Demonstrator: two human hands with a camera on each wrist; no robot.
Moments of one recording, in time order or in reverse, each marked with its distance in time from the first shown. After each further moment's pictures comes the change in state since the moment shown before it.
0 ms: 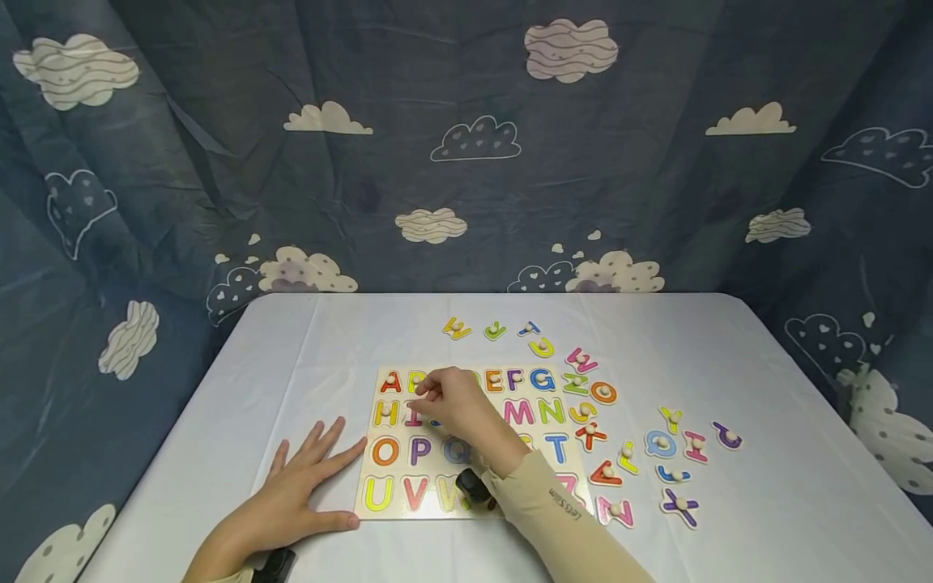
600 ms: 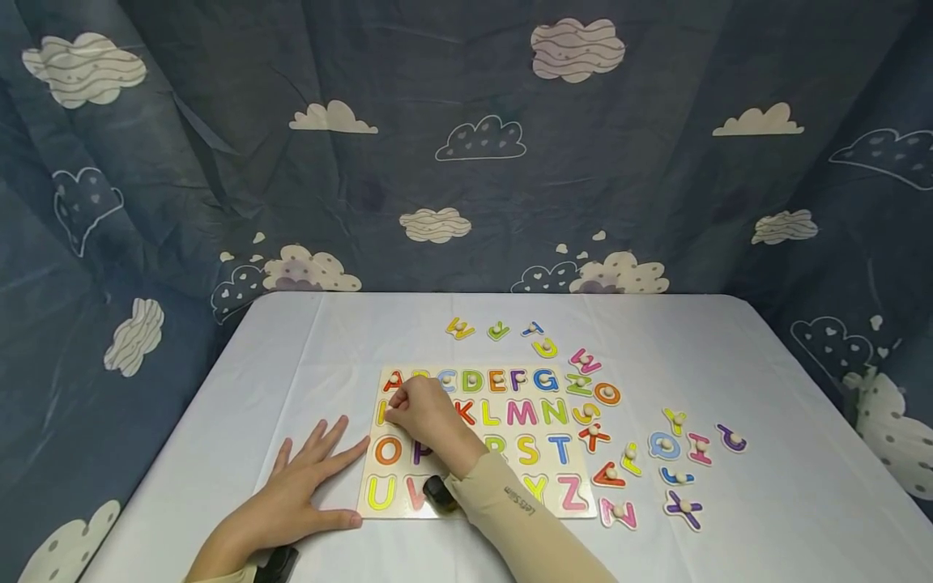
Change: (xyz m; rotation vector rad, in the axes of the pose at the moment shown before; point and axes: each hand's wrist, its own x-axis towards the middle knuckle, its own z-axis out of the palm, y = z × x) left_hand 0.000 -0.002 -0.001 0.005 0.011 0.027; right_hand 0.017 -0.015 0.049 -0.037 0.002 -0.008
